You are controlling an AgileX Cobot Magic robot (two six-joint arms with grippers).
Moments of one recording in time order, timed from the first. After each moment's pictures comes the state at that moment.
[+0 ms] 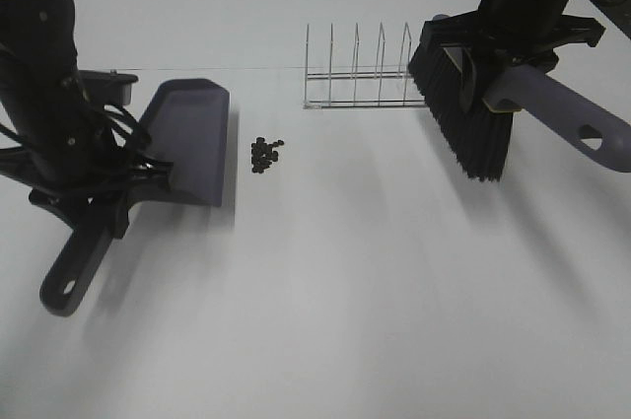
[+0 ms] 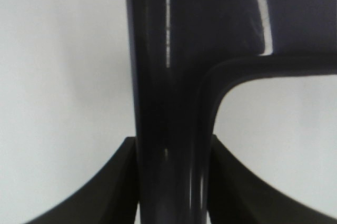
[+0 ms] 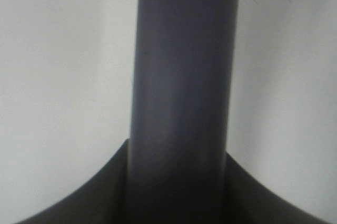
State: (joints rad) left arm -0.39 1.91 -1.15 0.04 0.90 -0.34; right arm 0.24 2.00 -1.65 0.06 1.21 0.06
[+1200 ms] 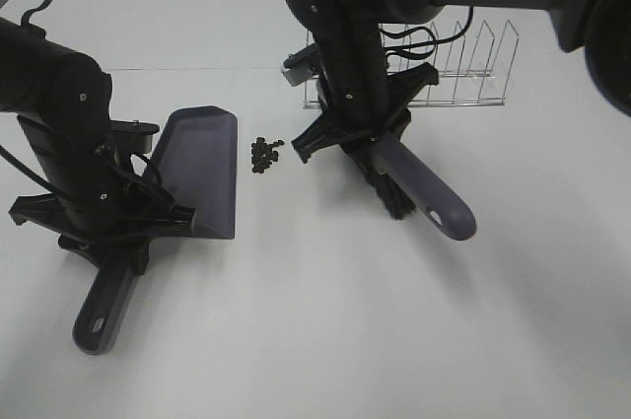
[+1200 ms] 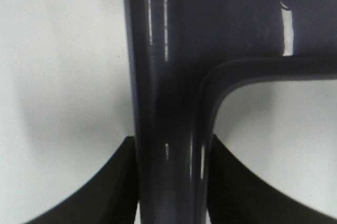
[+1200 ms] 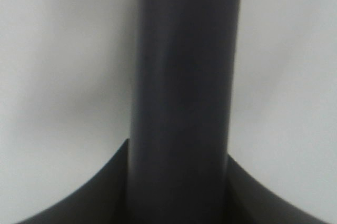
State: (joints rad) left arm -0.43 2.01 -1.09 0.07 0.71 -0.43; right arm 0.62 2.38 -1.90 -0.35 1.21 0.29
